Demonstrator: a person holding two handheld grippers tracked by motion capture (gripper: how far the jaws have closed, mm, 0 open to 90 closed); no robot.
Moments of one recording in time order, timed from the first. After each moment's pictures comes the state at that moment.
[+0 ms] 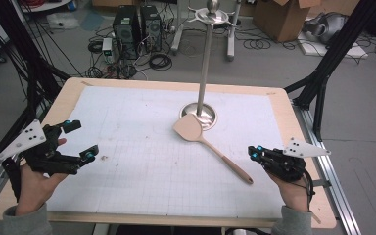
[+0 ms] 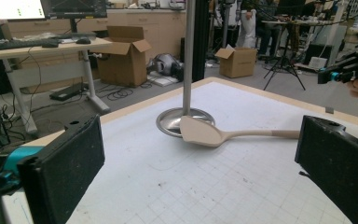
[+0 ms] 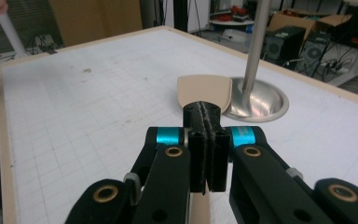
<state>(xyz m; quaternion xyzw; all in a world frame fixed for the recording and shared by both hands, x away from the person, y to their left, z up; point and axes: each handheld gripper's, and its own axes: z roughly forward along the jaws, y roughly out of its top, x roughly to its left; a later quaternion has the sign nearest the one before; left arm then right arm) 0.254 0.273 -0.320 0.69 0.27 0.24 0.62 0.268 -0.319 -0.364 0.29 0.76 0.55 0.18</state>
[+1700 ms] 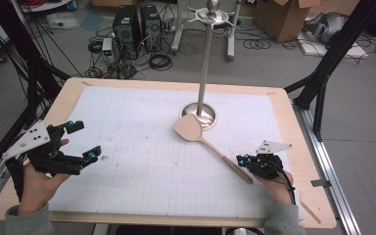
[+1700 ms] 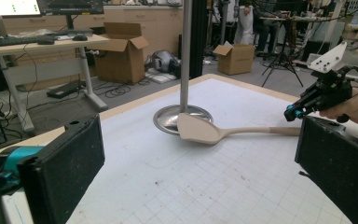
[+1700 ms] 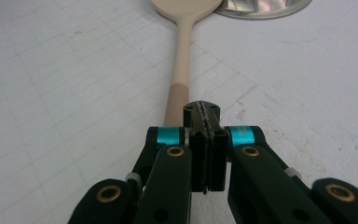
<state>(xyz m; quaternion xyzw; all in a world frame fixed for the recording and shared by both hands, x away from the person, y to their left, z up) 0.255 0.269 -0.322 0.70 0.27 0.23 0.62 0.308 -0.303 -0.431 0.34 0.83 0.43 0.13</state>
